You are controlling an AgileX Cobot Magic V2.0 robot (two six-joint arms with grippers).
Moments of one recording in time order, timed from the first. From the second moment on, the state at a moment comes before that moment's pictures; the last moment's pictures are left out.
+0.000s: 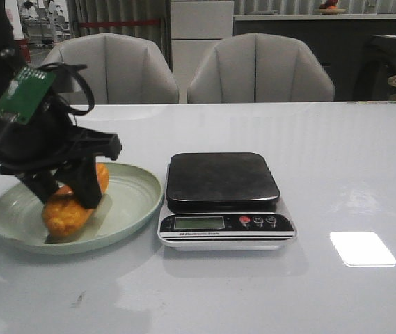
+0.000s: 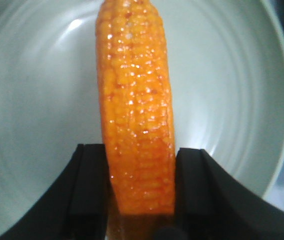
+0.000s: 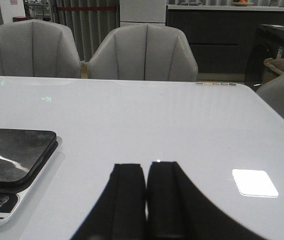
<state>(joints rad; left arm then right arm) -0.46 1.74 -1.07 -0.06 0.54 -0.26 0.05 -0.01 0.03 -0.04 0.07 0.09</state>
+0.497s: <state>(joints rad) -0.66 1.81 -1.31 -0.19 0.49 -0.26 0.05 -0.01 0.03 -0.04 0.07 0.09</state>
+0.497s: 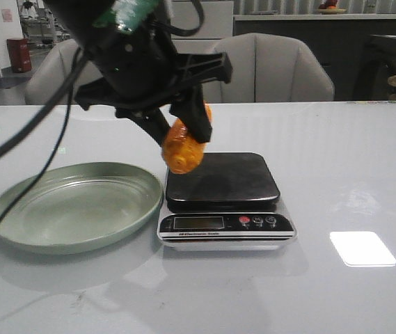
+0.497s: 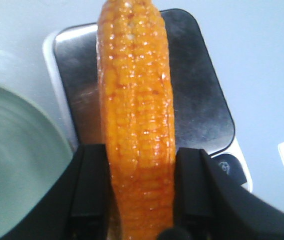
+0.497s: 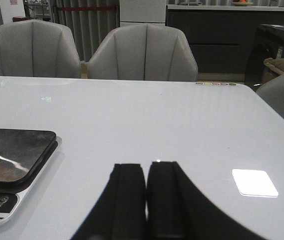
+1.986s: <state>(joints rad) -0.70 1.12 -0.92 0.05 0.39 -0.26 0.05 -0.01 0.03 -0.04 0.07 0.09</state>
